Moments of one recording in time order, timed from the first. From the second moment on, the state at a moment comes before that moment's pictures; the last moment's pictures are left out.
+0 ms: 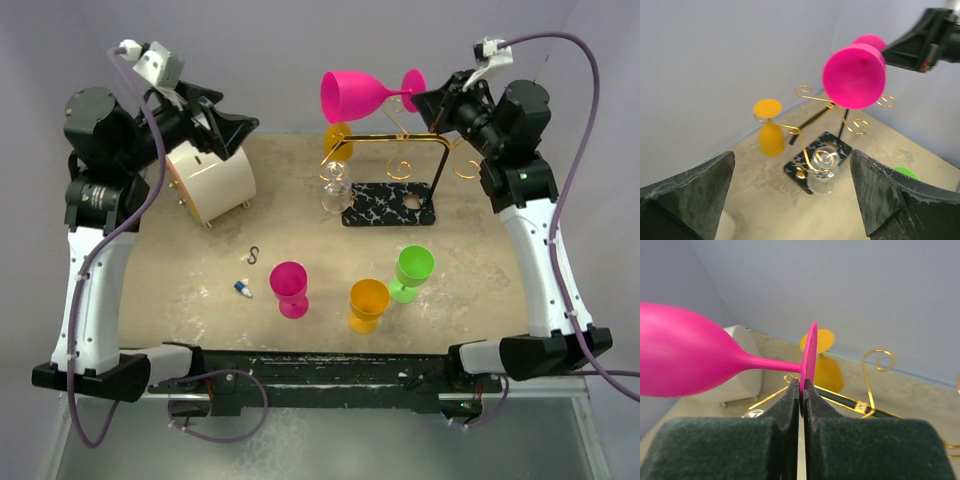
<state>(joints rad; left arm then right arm) -0.17 1.27 1.78 -0.39 0.66 -0.15 0.17 1.37 1.70 -0.29 -0.38 0.27</state>
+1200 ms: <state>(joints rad) -0.08 1.29 1.68 -0.52 0.50 0.01 0.31 1.65 1.98 -0.28 0.64 -0.84</state>
